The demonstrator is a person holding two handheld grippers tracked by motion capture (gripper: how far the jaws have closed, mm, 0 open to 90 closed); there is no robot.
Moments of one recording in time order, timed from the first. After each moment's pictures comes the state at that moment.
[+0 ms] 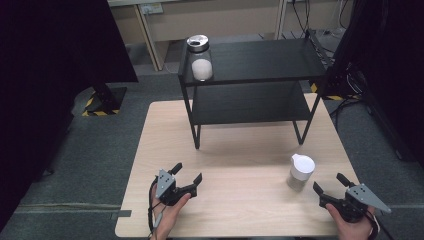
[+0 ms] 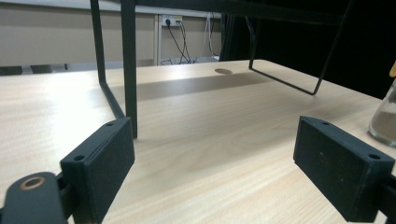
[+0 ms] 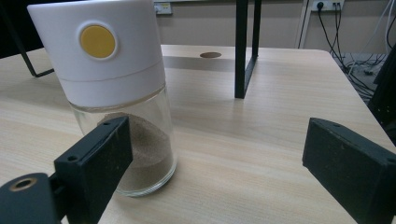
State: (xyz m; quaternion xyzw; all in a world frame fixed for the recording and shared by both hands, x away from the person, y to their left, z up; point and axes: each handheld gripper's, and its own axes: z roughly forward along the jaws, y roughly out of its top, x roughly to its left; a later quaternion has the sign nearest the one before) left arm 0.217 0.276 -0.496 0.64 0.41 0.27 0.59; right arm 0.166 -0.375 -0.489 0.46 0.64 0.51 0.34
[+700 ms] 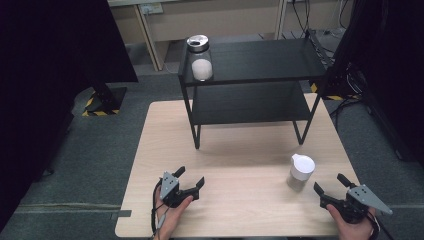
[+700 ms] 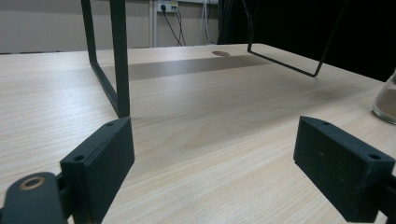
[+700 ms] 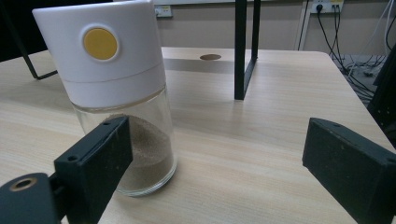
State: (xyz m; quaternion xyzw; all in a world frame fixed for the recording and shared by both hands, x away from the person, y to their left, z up) left arm 0.224 0.273 -0.507 0.66 0.41 0.26 0.58; right arm 0.164 -0.376 -0.490 0.46 0.64 0.52 0.34
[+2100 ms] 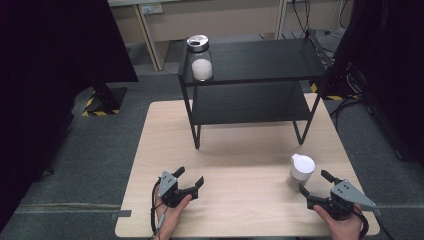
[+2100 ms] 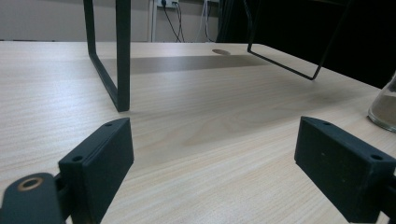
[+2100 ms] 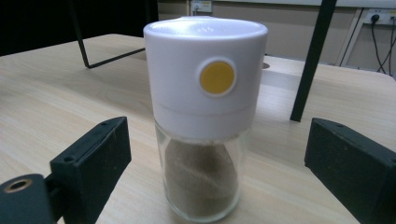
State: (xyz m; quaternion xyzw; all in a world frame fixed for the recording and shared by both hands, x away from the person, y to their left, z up) left arm 0.227 0.277 -0.506 0.65 0.42 0.24 0.58; right arm 0.181 -0.358 -0.473 0.40 0.69 0.52 0.32
